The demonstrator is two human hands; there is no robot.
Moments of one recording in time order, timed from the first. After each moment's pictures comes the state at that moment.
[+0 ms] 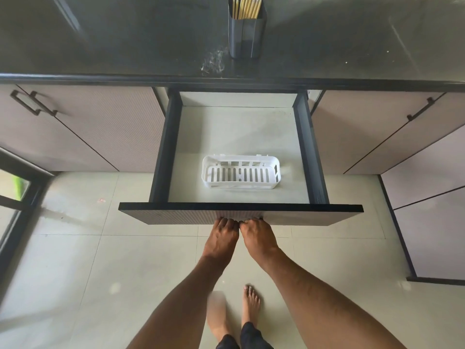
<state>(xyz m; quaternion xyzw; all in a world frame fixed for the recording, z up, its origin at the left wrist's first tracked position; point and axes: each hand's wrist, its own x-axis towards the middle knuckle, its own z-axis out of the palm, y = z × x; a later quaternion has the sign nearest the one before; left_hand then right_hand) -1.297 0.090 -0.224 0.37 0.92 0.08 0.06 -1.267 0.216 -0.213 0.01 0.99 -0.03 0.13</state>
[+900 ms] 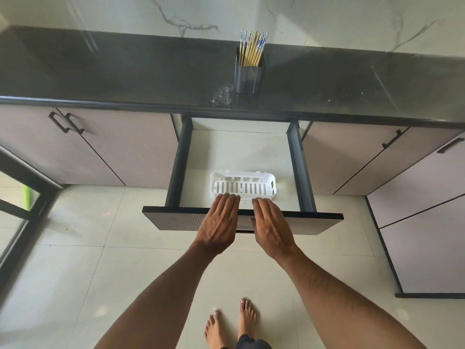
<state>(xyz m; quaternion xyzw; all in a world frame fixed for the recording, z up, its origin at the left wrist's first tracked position) -1.319 0.064 -0.135 0.40 0.90 0.13 -0.10 -1.248 0.237 -0.124 -0.01 1.00 -0.01 -0.10</state>
